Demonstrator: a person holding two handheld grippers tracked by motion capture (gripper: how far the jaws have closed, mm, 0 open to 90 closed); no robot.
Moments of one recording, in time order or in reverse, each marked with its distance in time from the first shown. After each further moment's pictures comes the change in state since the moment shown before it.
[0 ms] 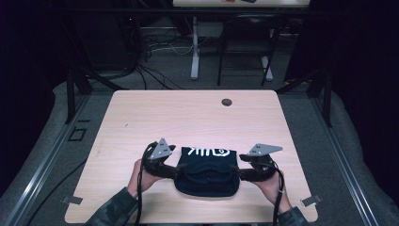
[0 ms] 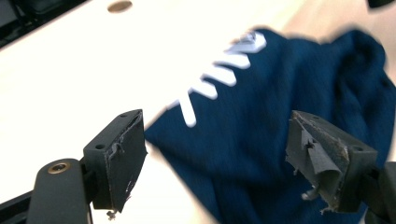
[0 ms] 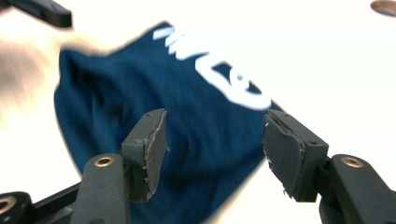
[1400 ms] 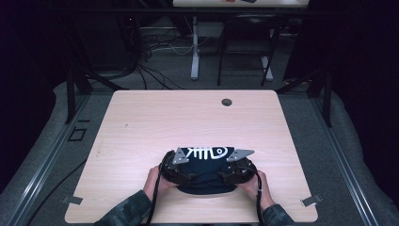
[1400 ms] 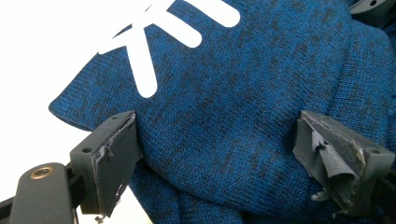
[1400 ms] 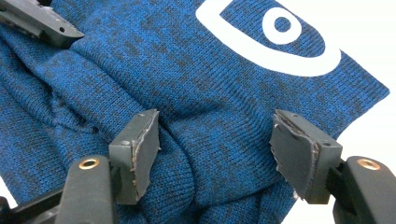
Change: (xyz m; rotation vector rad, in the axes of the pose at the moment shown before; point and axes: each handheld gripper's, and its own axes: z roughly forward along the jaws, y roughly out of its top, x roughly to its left) left arm -0.022 -0.034 0.056 0.194 0.008 -0.003; right arm 0.008 -0.019 0.072 0.149 -0.016 -0.099
